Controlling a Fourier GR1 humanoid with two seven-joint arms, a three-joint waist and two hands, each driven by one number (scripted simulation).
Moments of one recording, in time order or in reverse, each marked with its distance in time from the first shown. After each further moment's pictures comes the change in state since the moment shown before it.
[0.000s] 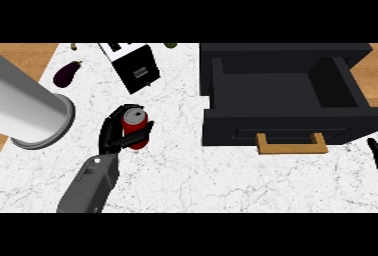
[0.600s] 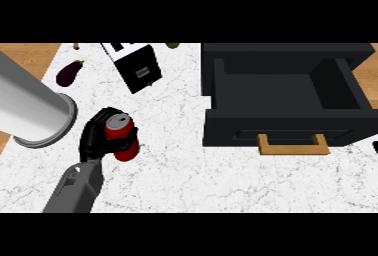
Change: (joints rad) left arm 0.133 0.045 -0.010 -0.227 0.061 -0.086 0.067; right arm 0.020 0.008 0.001 -0.057 -0.015 -0.004 0.036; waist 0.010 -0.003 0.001
